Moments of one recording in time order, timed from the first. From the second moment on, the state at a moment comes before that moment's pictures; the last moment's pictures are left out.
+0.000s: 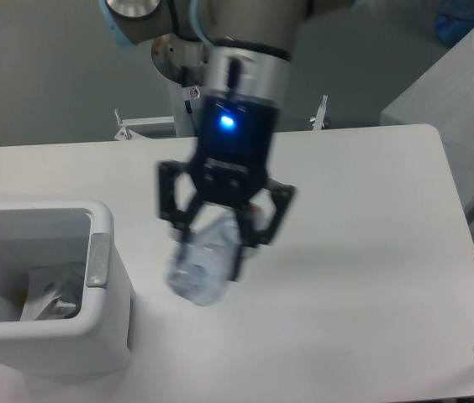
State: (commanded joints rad) arm 2.33 -1.80 -1.29 -0.77 1.06 0.46
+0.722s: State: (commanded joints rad) arm 2.10 -1.86 -1.23 -0.76 1.04 0.38
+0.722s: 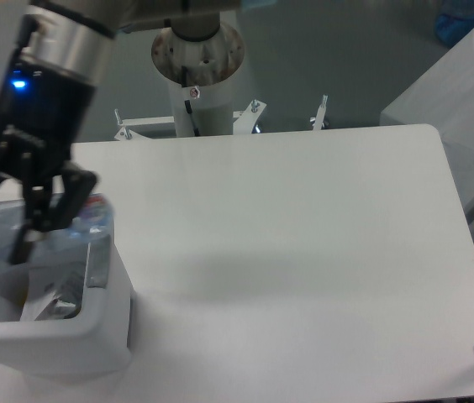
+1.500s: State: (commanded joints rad) arm 2.08 -1.93 -1.25 -0.76 1.04 0.33
